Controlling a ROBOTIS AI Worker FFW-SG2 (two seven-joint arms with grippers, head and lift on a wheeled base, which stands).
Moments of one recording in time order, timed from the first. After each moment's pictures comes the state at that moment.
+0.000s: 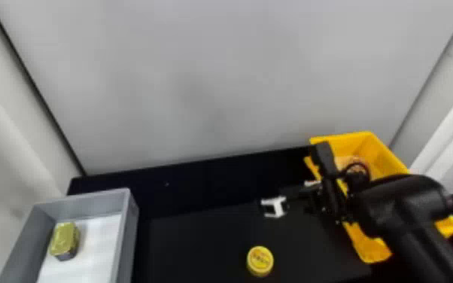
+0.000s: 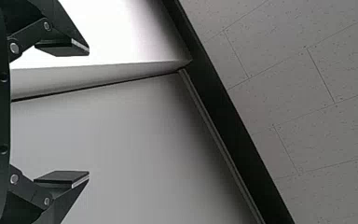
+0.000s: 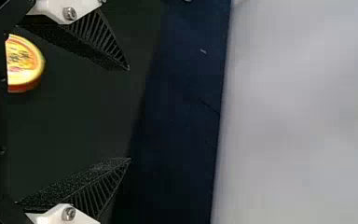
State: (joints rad) left arm -0.25 0.46 0.23 -2.28 -0.20 0.00 0.23; right arm -0.35 -0.24 0.28 -1.34 -0.08 0.88 0.59
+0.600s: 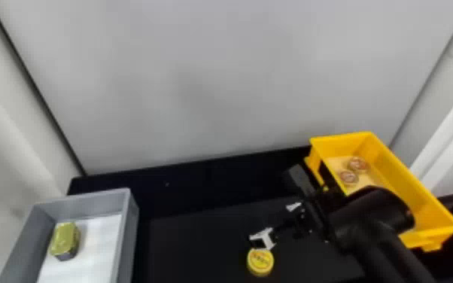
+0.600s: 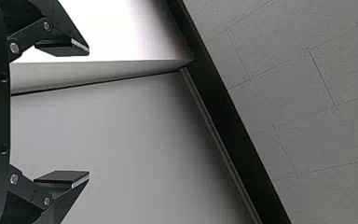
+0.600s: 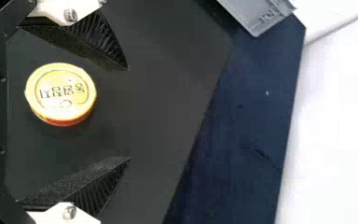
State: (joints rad) left arm -0.27 0.45 0.21 -2.26 -0.20 -0.02 0.23; right arm -0.35 -0.16 0.35 -1.22 0.20 0.83 0.81
